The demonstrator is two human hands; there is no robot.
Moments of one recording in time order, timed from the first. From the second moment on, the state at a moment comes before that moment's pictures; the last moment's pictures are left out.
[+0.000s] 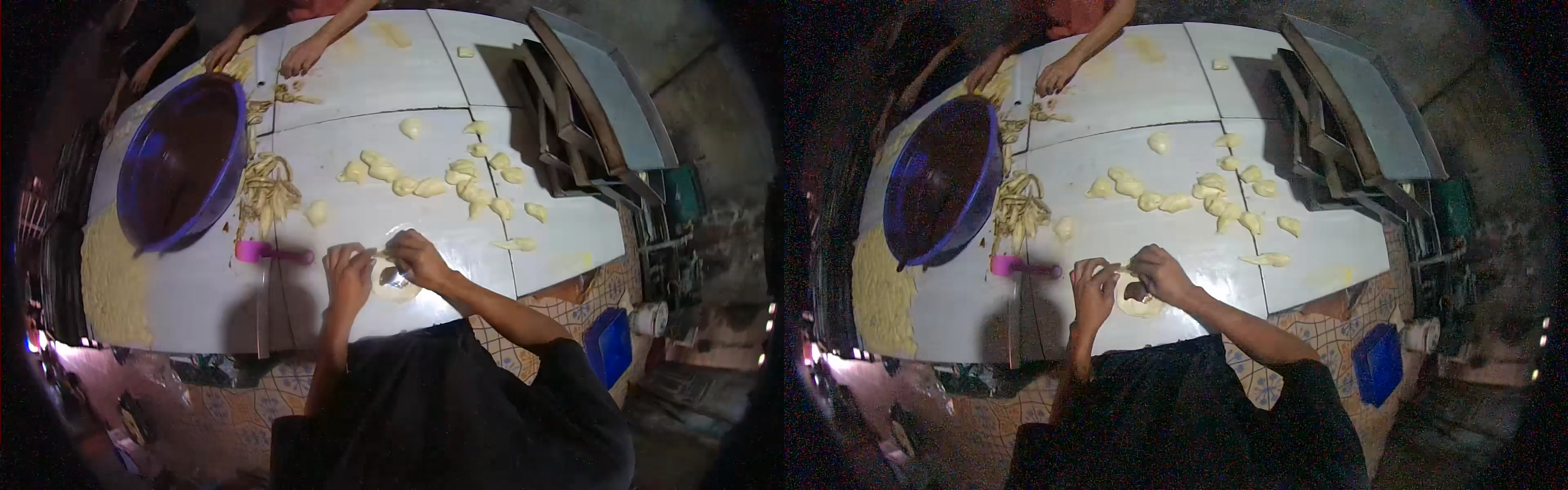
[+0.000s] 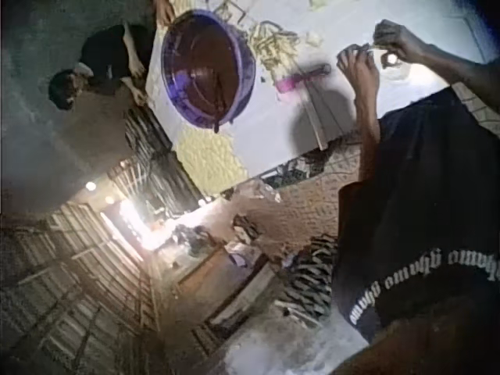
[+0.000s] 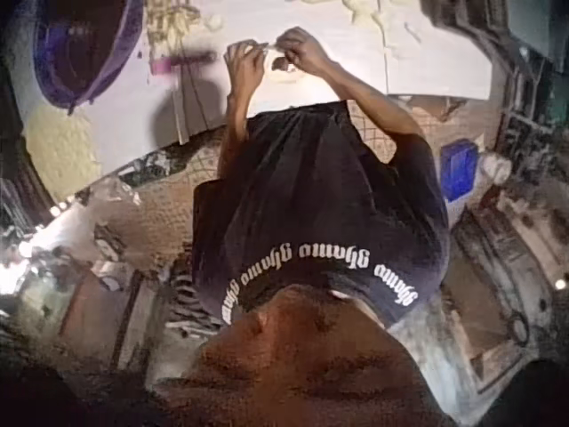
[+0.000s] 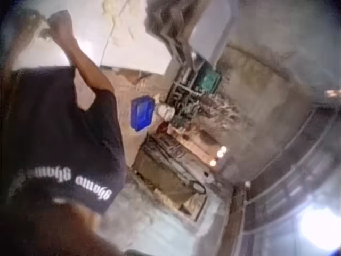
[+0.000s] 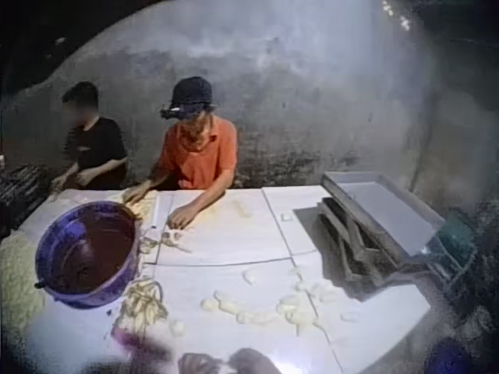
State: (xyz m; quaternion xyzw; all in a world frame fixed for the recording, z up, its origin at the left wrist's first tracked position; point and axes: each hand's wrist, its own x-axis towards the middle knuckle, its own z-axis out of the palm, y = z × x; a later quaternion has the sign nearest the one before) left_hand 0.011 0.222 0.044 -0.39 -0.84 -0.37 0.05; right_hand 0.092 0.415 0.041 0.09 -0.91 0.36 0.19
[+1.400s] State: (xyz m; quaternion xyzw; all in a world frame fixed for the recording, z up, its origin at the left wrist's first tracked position) left_hand 0.057 0.236 0.041 -0.43 -0.87 -0.23 0.06; right_hand 0.159 0.389 0.040 -0.14 -0.93 0.31 0.14
